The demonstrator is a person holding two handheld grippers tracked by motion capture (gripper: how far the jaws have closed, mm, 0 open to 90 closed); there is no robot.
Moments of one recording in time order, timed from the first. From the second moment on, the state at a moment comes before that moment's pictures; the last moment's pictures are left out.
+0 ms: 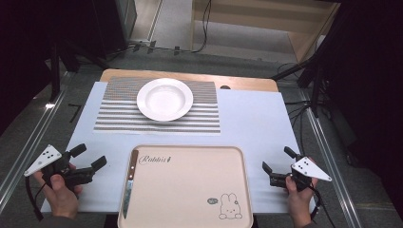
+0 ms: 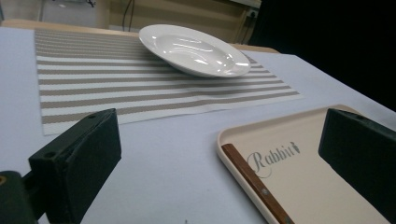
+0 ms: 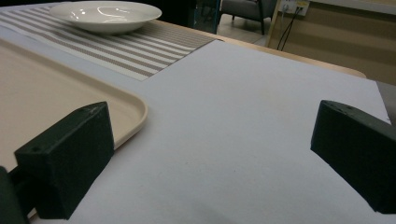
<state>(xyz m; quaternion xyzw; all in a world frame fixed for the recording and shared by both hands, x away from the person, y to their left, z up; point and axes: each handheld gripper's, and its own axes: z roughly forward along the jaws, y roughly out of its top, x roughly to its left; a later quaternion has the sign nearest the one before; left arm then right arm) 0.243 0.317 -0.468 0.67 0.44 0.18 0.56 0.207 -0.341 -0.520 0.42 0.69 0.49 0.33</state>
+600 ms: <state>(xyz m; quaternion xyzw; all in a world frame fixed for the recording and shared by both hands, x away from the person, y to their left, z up) 0.242 0.352 -0.473 0.65 0.47 0.21 0.56 0.207 -0.341 -0.520 0.42 0.69 0.49 0.33</state>
